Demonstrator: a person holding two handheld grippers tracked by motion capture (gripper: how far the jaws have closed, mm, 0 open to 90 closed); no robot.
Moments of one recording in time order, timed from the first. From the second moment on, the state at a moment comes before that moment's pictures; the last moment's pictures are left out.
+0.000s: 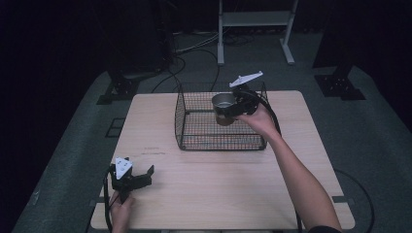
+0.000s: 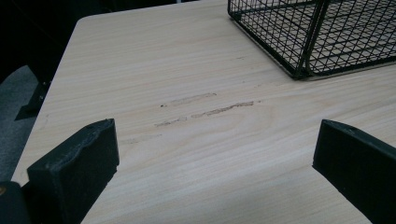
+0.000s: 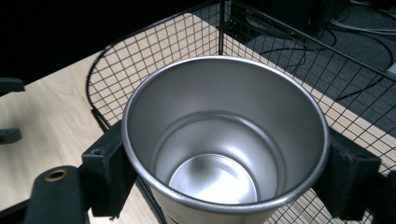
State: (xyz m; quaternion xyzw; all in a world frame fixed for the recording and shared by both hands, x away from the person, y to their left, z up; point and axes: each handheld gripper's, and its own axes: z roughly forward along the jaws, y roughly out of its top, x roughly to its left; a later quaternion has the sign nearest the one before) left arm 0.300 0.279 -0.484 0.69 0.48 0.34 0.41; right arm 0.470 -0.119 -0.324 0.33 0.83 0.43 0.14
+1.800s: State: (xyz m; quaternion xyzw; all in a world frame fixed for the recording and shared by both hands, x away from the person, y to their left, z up) left arm 0.300 0.279 -0.484 0.69 0.48 0.34 0.41; right arm 0.527 -0.087 -0.401 0.38 0.85 0.36 0.11
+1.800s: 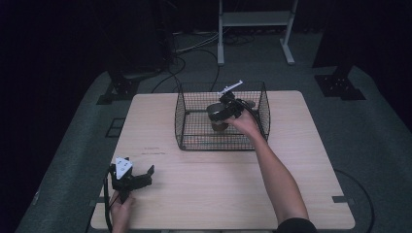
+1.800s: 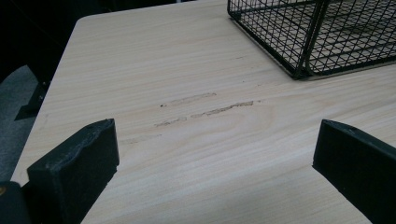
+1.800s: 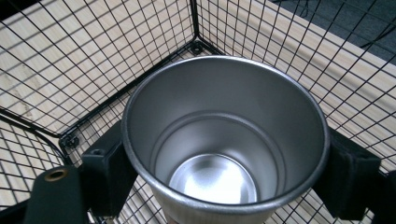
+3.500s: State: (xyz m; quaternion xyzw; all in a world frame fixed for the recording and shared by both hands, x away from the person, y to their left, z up) left arm 0.299 0.280 -0.484 0.69 0.49 0.34 0.42; right arm 0.540 -0.081 -0.413 0.34 0.89 0.28 0.13
